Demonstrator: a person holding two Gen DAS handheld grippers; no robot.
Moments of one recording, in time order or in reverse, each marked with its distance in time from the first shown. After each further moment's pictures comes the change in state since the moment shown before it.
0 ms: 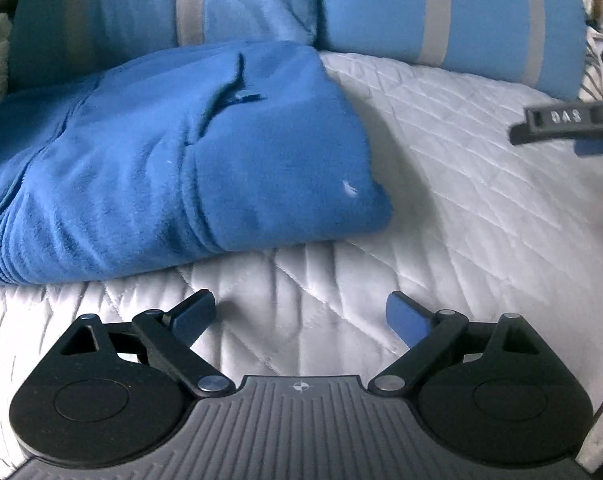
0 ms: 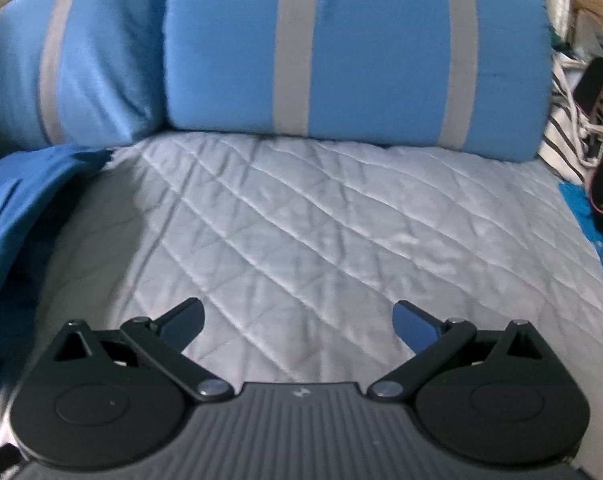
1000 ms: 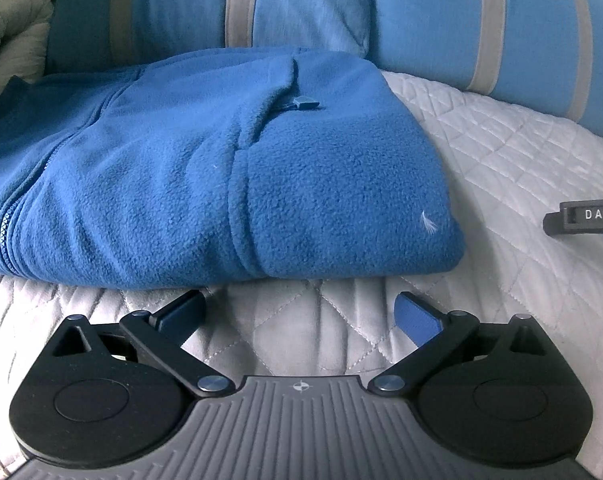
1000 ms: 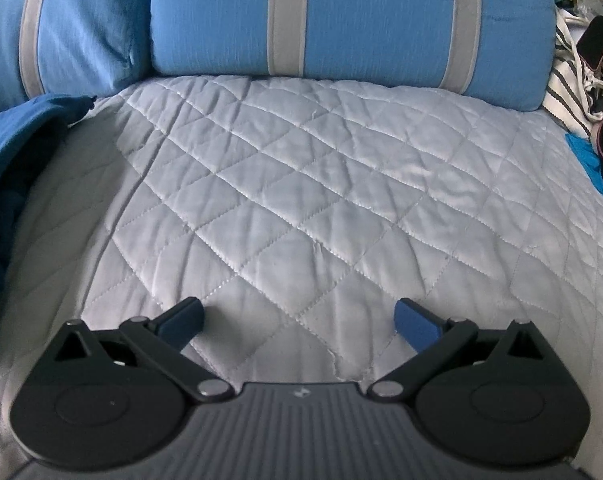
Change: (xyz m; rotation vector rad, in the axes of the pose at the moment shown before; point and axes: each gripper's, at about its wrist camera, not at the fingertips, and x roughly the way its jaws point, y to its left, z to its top) left arm 0.009 0.009 -0.001 -0.093 -0.041 0.064; right arm 0.028 0.012 -0.027 0.014 0.107 -0.021
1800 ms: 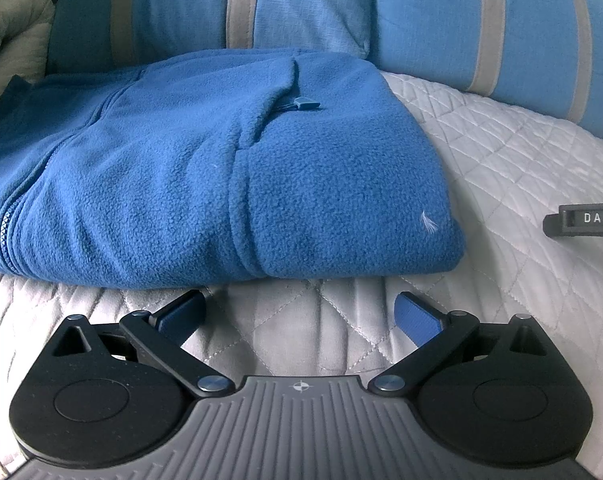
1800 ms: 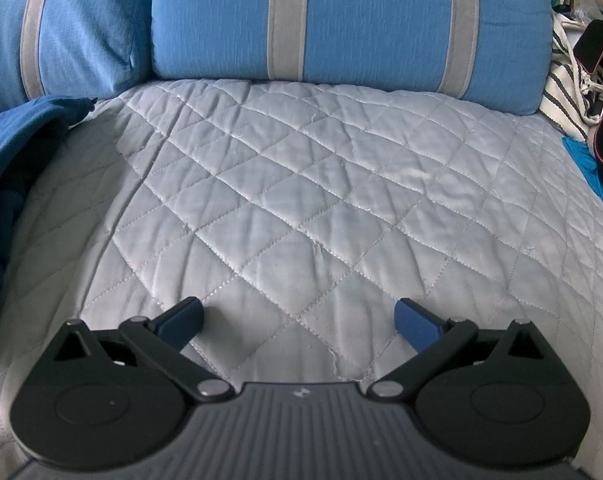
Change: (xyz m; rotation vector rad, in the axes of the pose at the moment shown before) left arm 0.000 0.000 0.000 -0.002 -0.001 0.000; right arm -0.001 0.002 -0.003 -0.002 -0.018 -0.008
